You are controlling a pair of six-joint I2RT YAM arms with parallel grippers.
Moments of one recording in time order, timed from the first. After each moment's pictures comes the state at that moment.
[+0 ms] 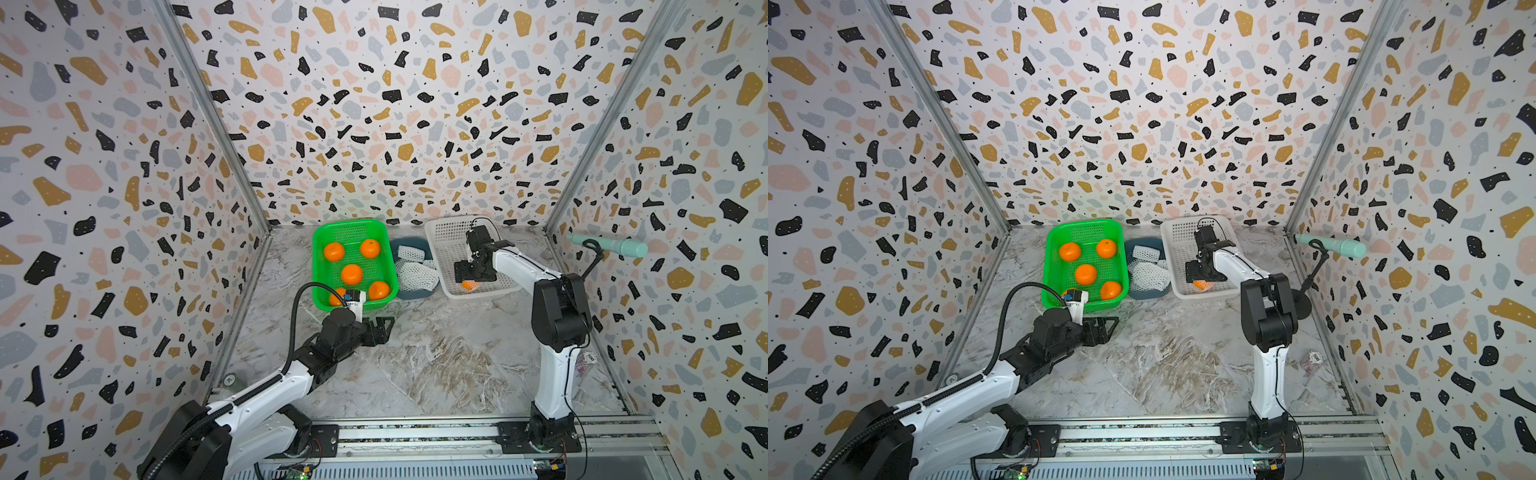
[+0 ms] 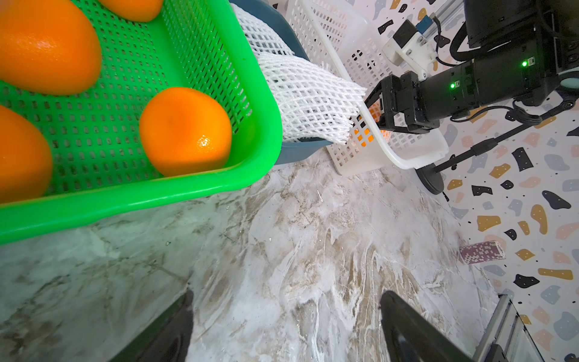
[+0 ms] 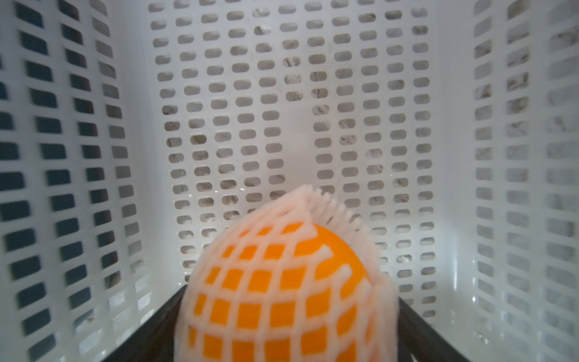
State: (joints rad) left arm -0.59 1.05 0.41 0.16 0.11 -0.58; right arm 0.30 2.05 1.61 -0.73 0.05 0.18
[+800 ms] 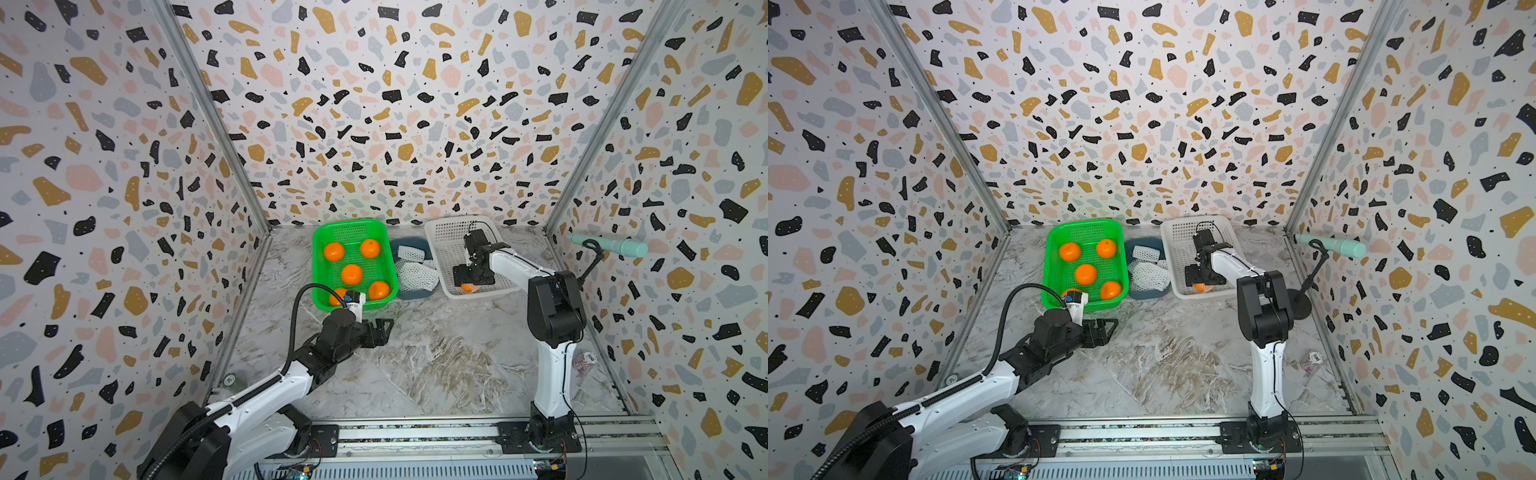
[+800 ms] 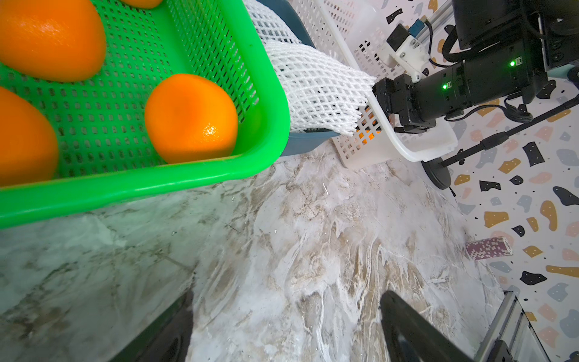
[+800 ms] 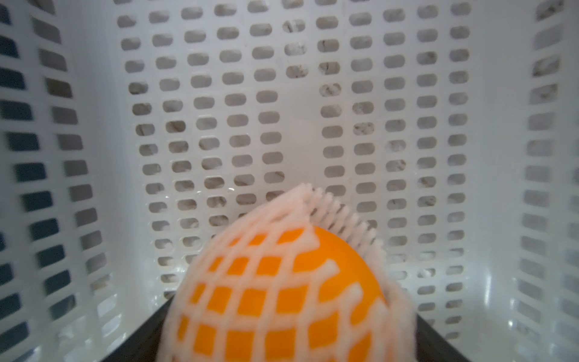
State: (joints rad) left arm -0.59 1.04 0.41 0.12 0.11 -0.58; right arm 0.29 2.10 1.62 -0.73 0.05 0.17
